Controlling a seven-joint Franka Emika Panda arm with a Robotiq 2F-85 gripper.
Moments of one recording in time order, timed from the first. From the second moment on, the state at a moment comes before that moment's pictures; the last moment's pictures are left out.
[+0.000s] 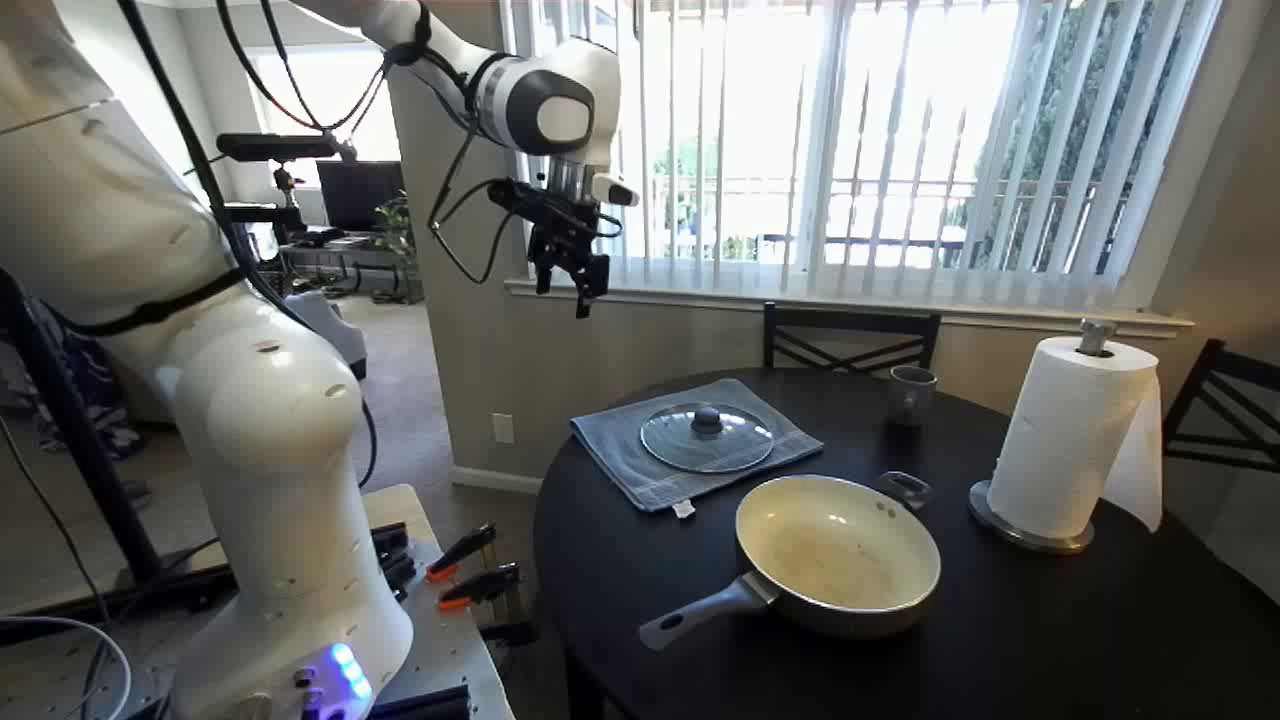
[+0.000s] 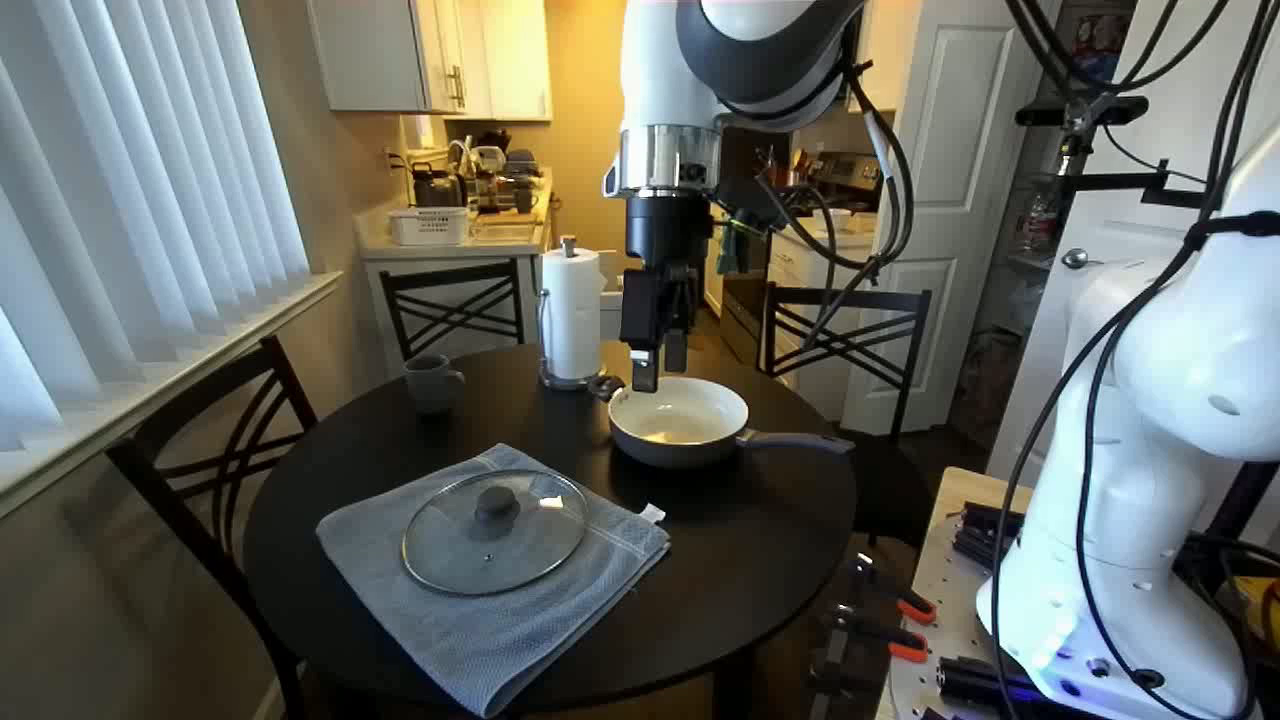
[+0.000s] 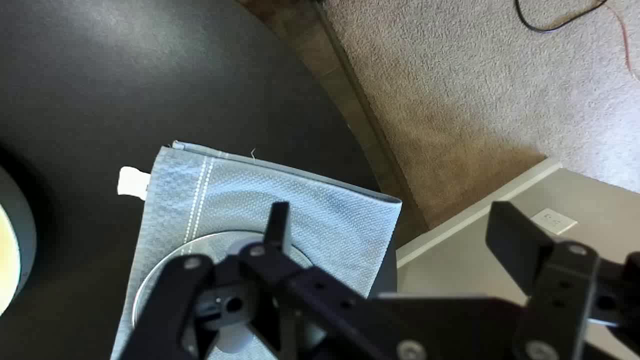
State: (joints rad) arm 0.26 -0.37 0.10 -2.45 0.28 2.04 -0.02
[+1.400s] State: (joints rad) arm 0.26 -0.23 0.24 -2.43 0.18 2.46 0.03
